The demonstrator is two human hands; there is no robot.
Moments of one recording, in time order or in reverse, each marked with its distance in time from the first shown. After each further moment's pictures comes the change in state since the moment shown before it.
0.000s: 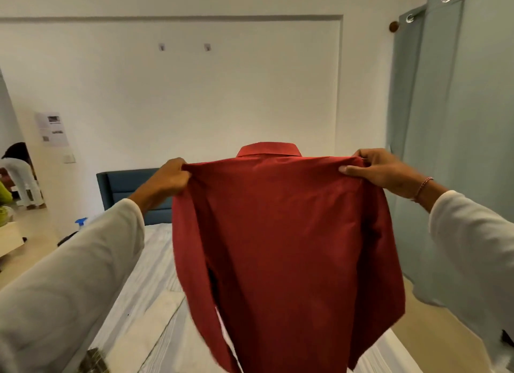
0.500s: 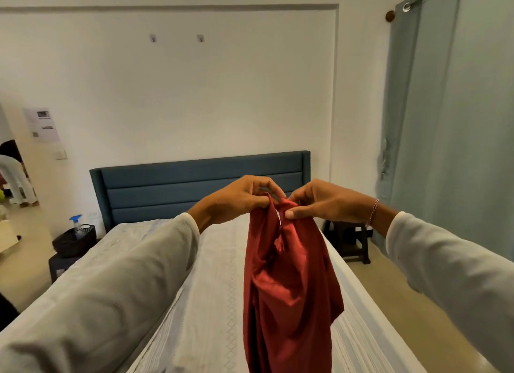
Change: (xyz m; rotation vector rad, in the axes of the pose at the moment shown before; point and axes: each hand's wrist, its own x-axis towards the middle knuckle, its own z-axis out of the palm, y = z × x) left_hand -0.050 0.095 0.093 -0.503 -0.643 0.299; right_hand -0.036 -0.033 0.091 -0.062 -0.548 -0.061
